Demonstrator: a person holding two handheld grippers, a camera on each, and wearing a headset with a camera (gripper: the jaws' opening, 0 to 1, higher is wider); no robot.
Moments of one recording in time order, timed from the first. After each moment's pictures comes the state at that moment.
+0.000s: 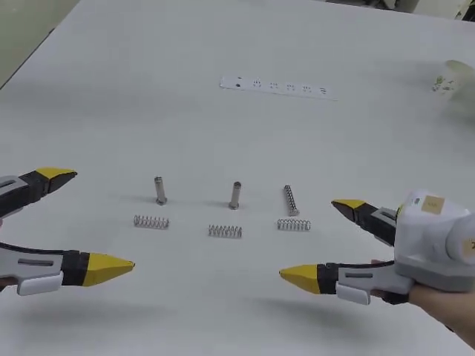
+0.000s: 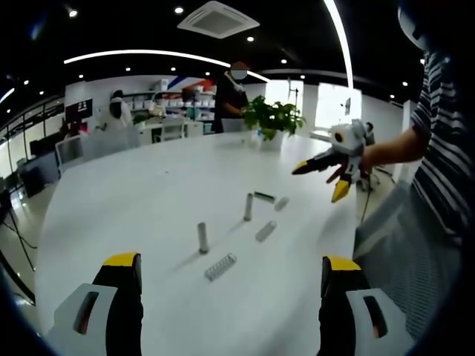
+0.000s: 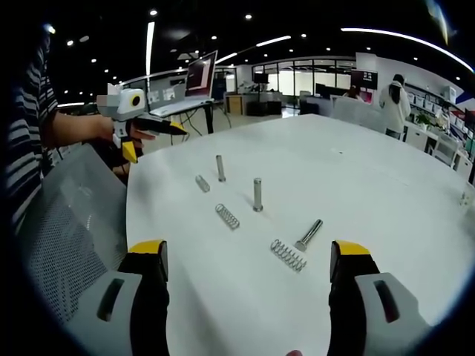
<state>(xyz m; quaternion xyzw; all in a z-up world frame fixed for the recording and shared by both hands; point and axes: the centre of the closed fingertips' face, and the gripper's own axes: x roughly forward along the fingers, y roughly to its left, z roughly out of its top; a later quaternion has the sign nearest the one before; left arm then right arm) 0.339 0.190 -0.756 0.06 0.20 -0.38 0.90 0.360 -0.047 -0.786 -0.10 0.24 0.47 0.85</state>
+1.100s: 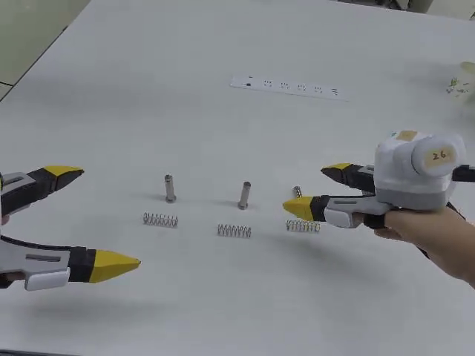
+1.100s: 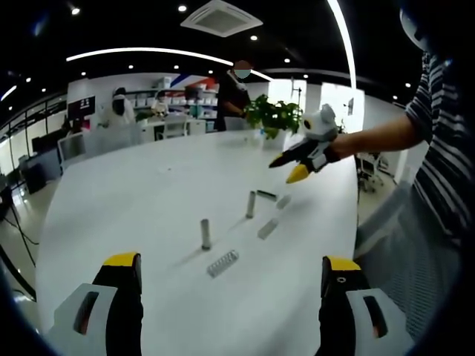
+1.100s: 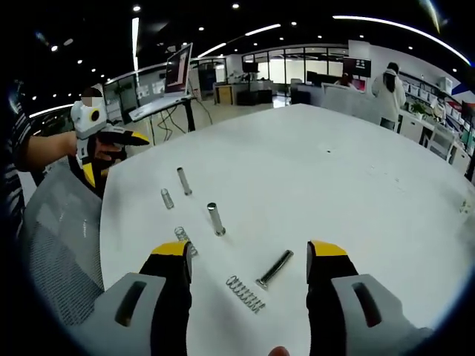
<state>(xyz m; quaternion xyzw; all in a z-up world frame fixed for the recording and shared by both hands) 0.339 0.194 -0.757 0.06 0.21 -0.37 0.90 0.439 -0.032 -0.784 -0.11 0.28 0.44 0.85</state>
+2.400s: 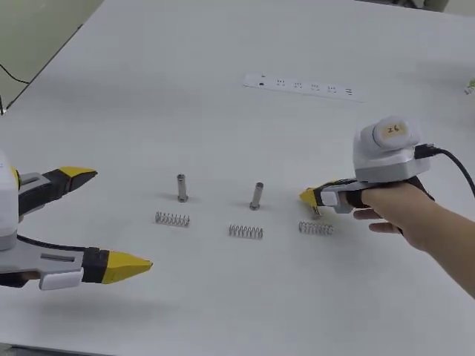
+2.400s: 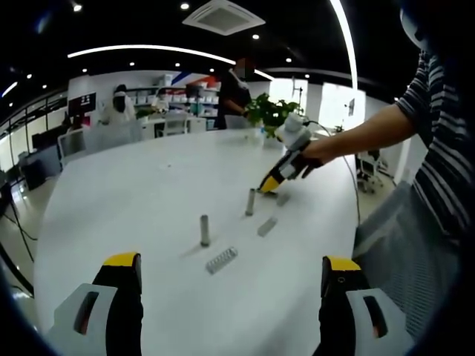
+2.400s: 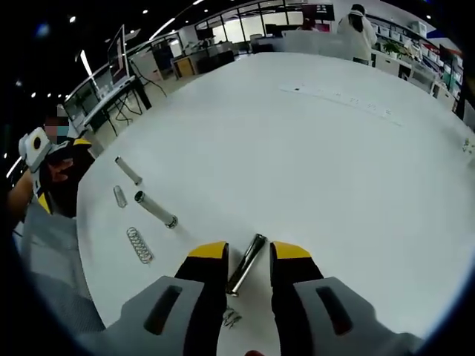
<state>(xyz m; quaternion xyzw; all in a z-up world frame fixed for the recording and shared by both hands) 0.336 0.193 -0.760 0.05 0.22 -0.37 0.90 0.471 -0.043 -0.847 -0.06 0.42 0.35 0.83</state>
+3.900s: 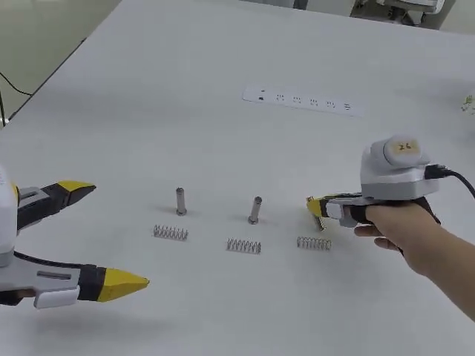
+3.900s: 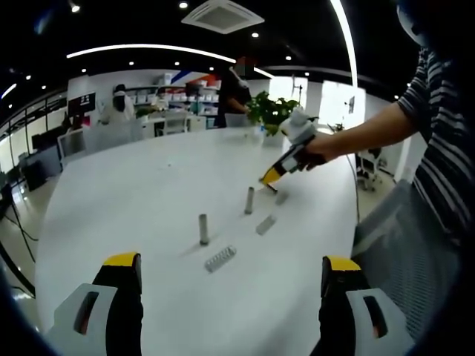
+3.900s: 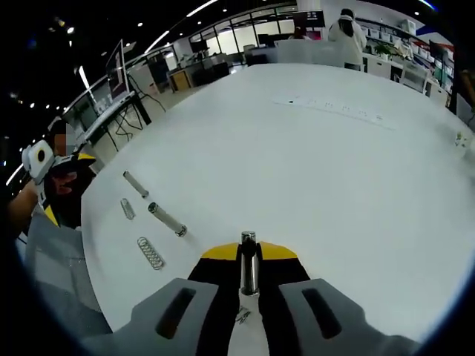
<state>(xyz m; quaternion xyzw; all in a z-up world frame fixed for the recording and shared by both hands) 0.334 0.193 -0.760 0.06 0.22 -0.37 0.90 0.464 -0.044 -0.827 -0.04 0.40 0.34 0.85</state>
